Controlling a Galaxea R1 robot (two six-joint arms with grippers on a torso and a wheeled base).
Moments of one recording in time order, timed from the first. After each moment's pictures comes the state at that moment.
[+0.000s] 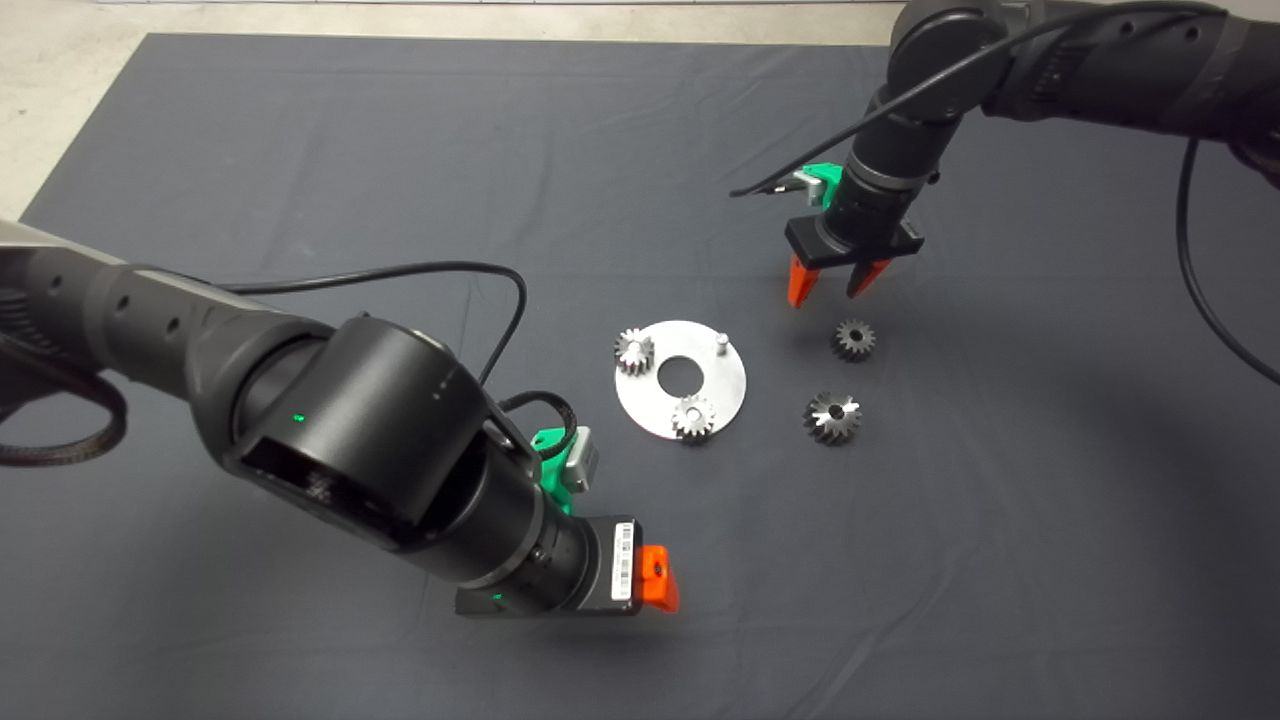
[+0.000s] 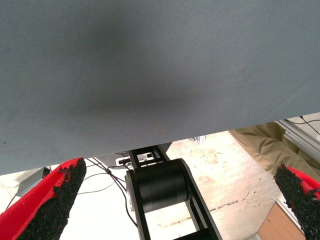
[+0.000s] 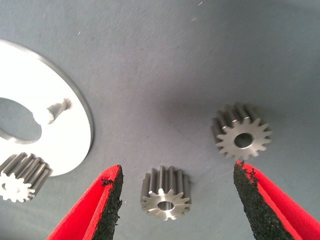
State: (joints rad) left arm -0.35 2.57 -0.55 0.30 1.33 -1.98; right arm 0.49 2.68 -1.51 -0.02 -1.53 1.00
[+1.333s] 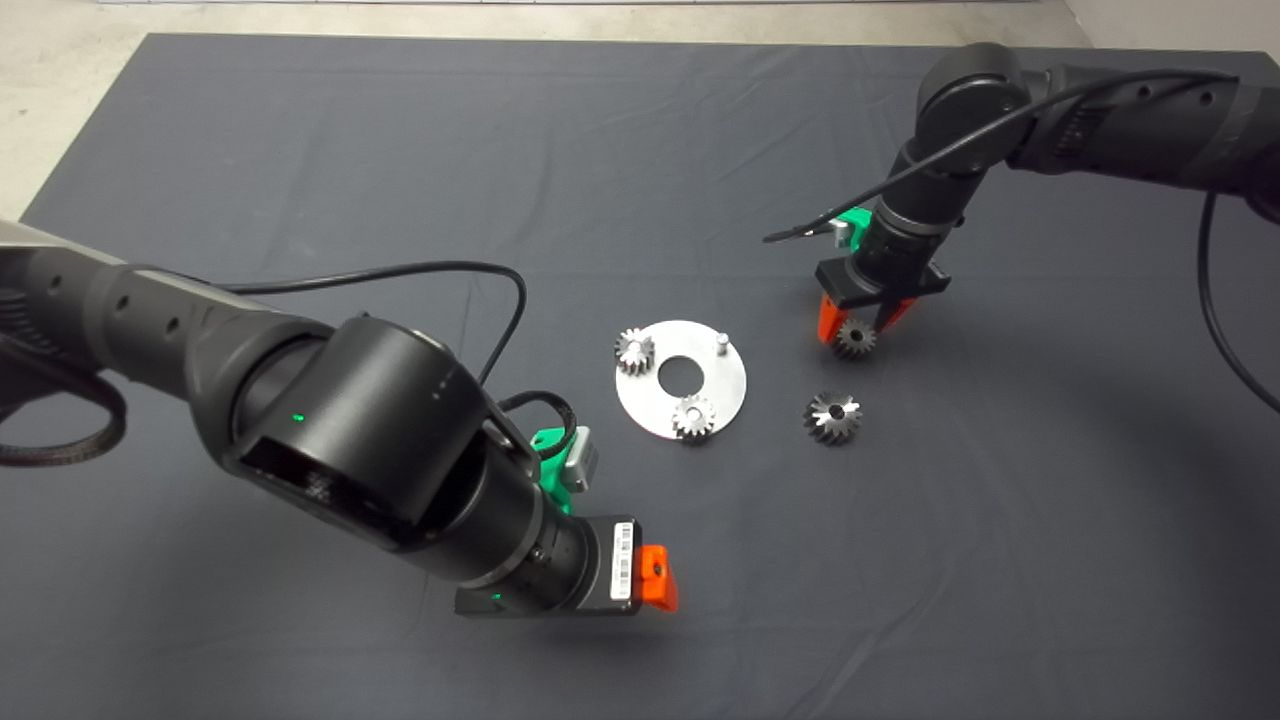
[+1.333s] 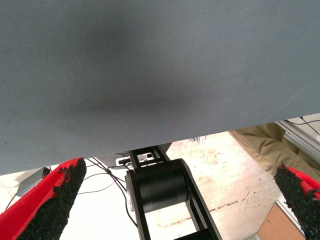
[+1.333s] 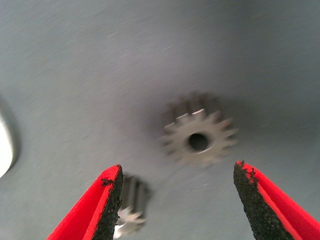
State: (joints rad) left arm -0.35 2.57 -0.55 0.30 1.33 -1.98; right arm 0.42 2.59 -1.49 -0.08 -1.53 0.94
